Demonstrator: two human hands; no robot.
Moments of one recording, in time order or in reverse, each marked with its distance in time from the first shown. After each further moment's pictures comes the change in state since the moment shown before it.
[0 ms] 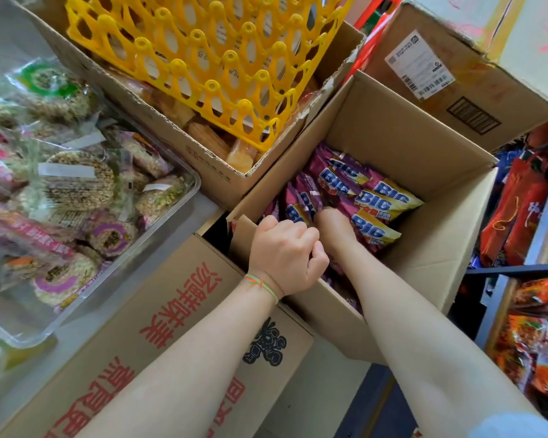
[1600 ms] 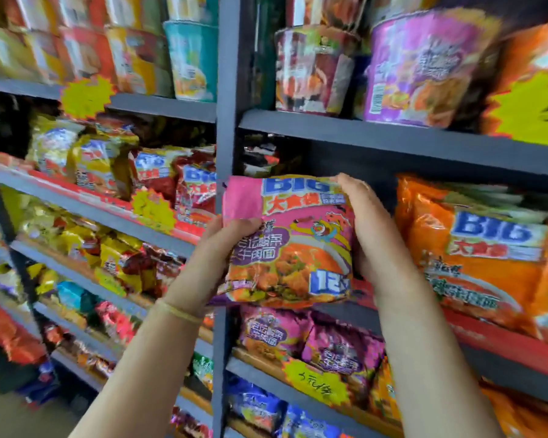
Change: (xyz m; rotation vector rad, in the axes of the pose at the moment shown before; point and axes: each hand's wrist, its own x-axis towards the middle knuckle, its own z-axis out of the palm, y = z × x) left_hand -0.179 0.765 -0.277 -1.416 -1.707 0.309; right_hand -0.977 0.252 -0.125 1.185 1.919 0.834
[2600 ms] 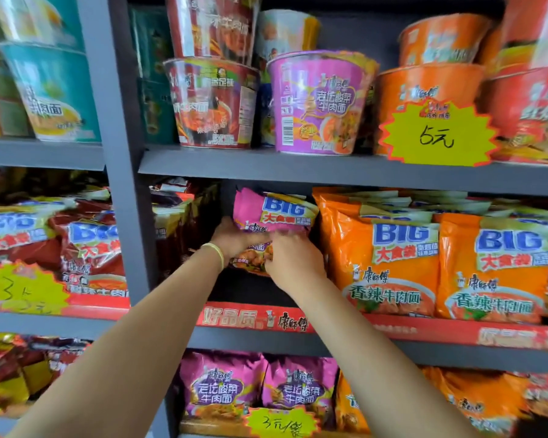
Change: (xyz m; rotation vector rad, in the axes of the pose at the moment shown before) left_hand 0.172 -0.014 0.100 0.479 -0.256 0.184; right_hand 0.048 0.045 -0.017 -1.609 0.243 -0.038
